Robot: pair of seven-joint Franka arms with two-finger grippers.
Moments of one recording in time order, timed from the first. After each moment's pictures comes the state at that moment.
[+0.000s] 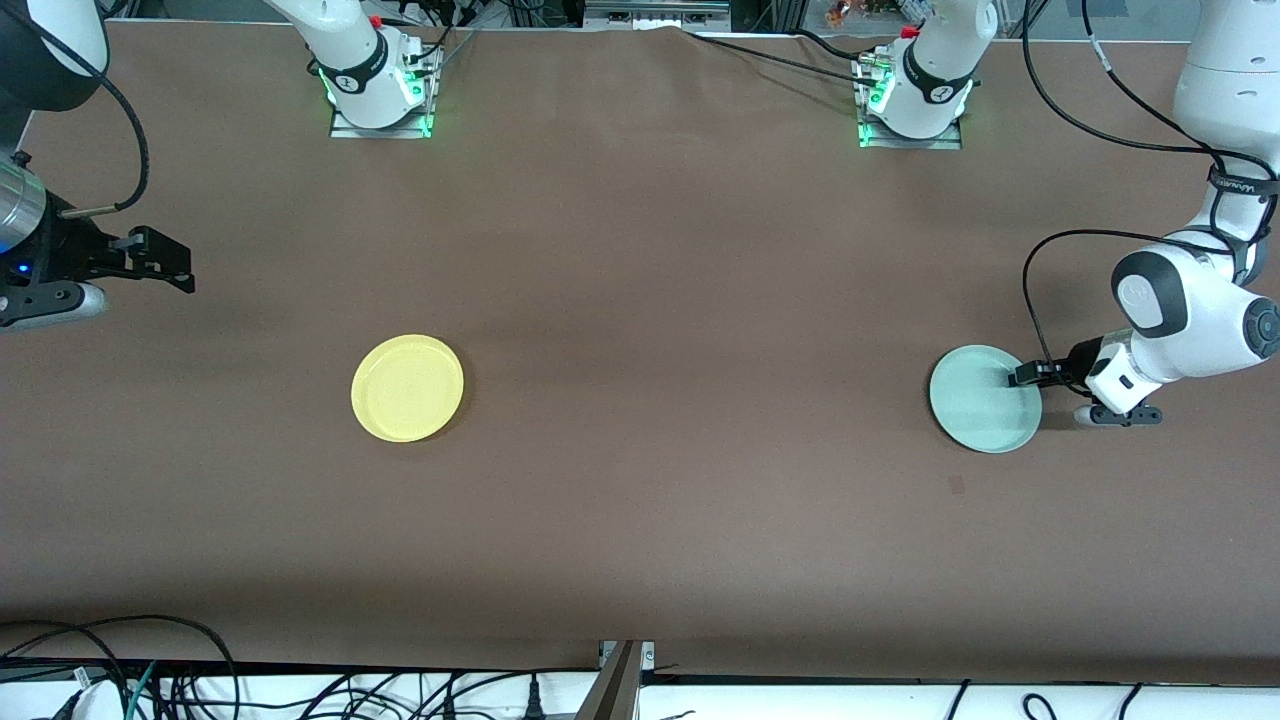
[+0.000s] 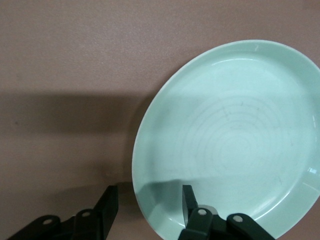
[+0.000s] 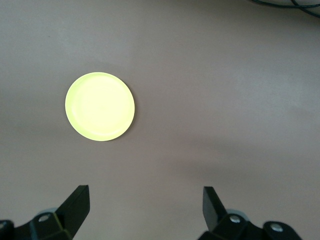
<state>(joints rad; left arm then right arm) 0.34 0.56 -0.05 -1.96 -0.22 2.34 0.41 0.10 0.13 -0.09 -1.54 -0.04 1.64 -0.20</state>
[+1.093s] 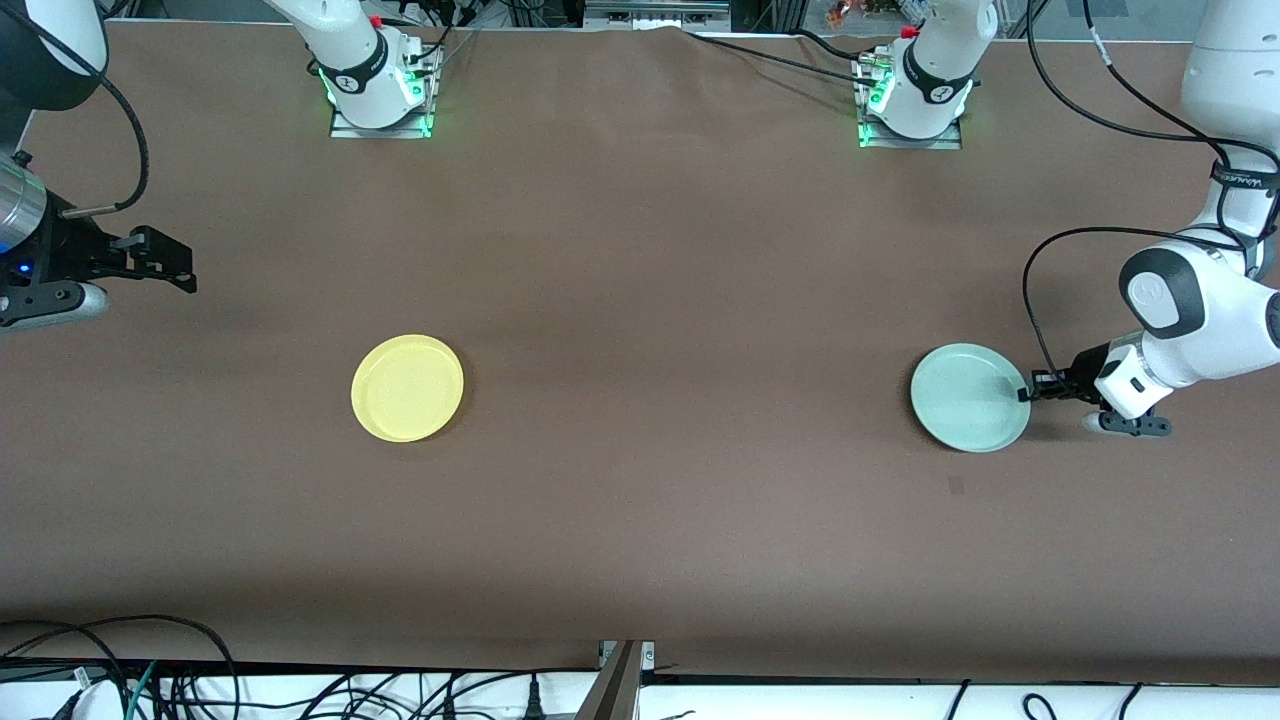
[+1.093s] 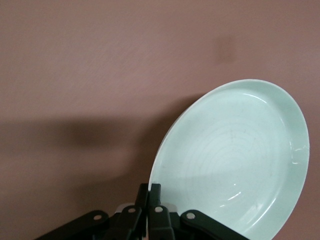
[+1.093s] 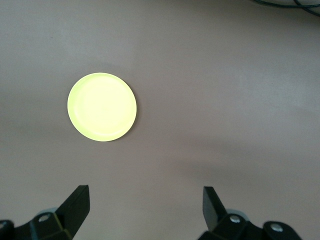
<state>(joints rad) 0.37 0.50 -0.16 -1.90 -0.27 2.32 0.46 0.10 0.13 -0.09 -1.54 -0.03 1.64 -0.20</state>
